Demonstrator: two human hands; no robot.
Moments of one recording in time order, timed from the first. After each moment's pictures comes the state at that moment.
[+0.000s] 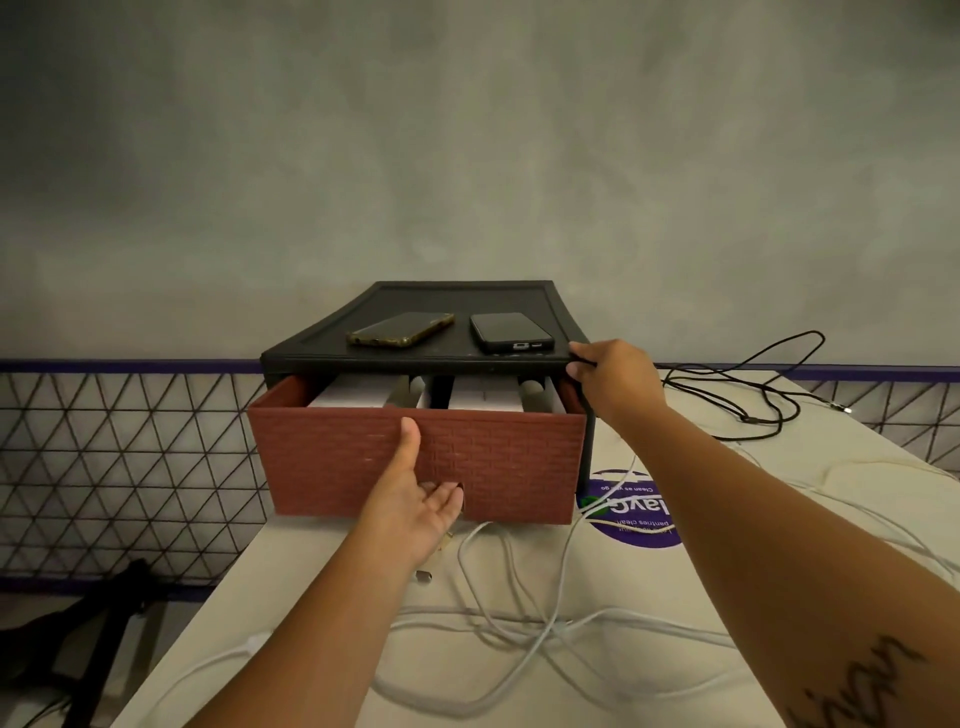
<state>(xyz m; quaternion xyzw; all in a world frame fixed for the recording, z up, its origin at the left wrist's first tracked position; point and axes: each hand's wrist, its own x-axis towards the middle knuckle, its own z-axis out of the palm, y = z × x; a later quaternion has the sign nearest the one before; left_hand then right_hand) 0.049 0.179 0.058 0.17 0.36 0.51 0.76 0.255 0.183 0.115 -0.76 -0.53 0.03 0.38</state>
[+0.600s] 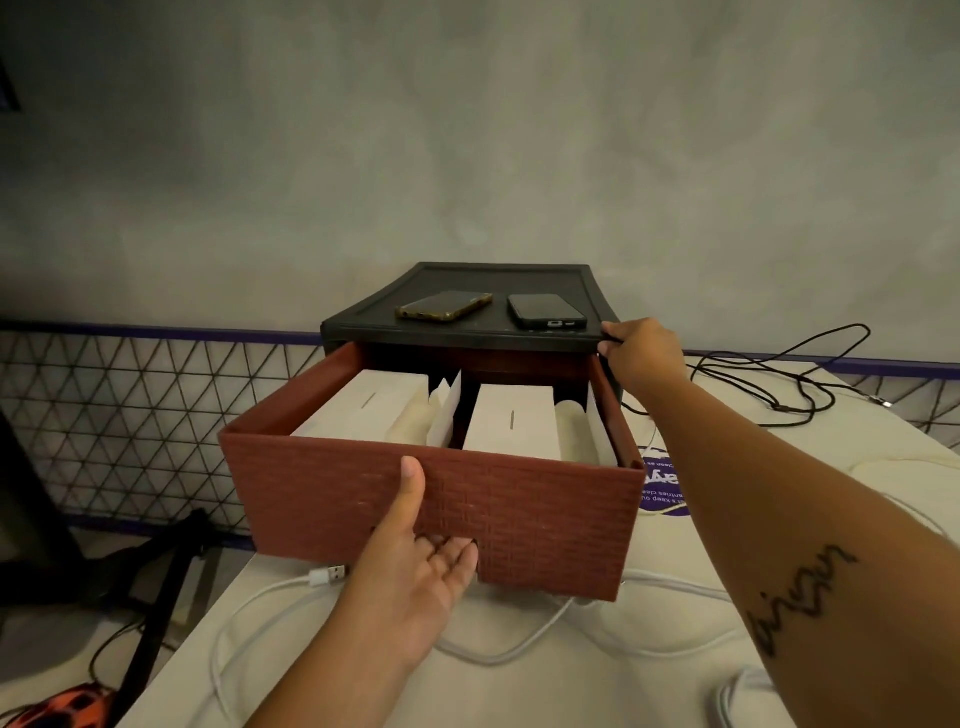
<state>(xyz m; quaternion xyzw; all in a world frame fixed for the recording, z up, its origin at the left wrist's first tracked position) 0.003 0.066 0.057 0.15 0.37 0.53 0.75 0.243 0.170 0.124 -0.77 -0.53 0.04 0.37</state>
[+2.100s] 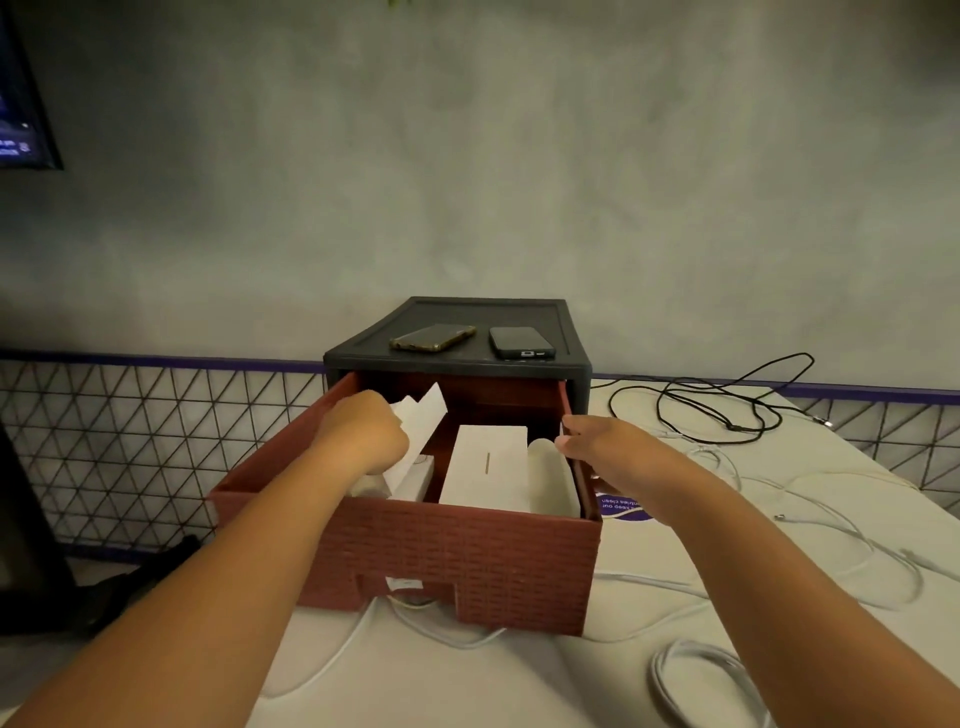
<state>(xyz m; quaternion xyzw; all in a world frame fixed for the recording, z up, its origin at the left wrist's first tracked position) -0.021 0.129 0.134 0.72 0.66 0.18 0.07 0.192 0.042 0.133 -0.72 -0.56 0.28 0.29</state>
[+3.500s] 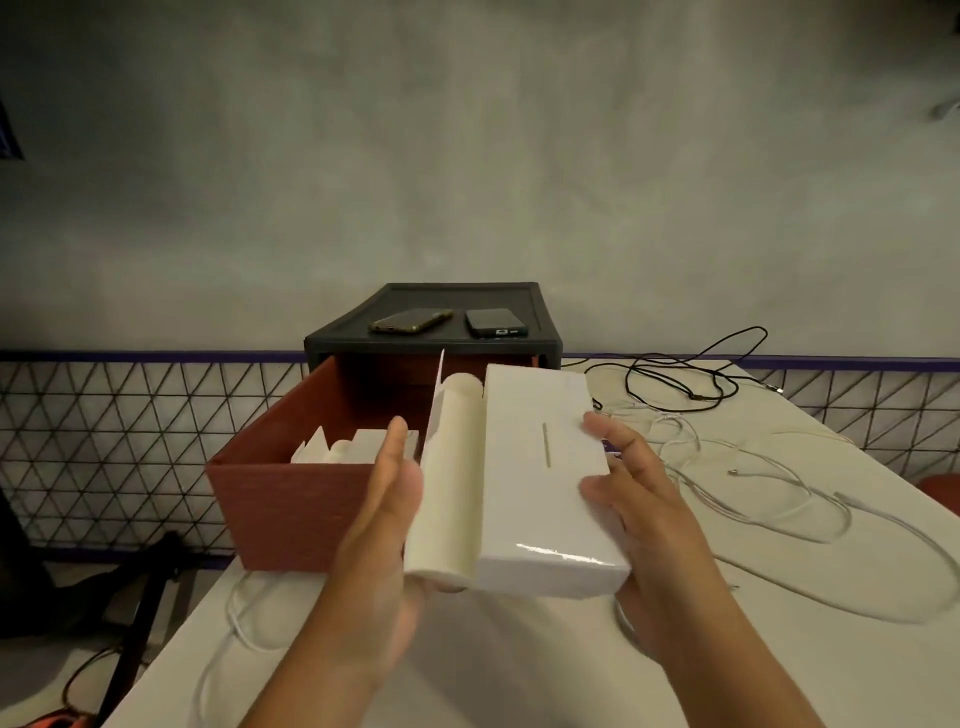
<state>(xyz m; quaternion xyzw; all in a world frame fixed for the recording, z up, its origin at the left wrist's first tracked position) -0.013 -0.034 0.091 0.46 0.21 0.52 0.69 0.151 -0.078 0.100 -0.40 -0.38 0.47 0.69</state>
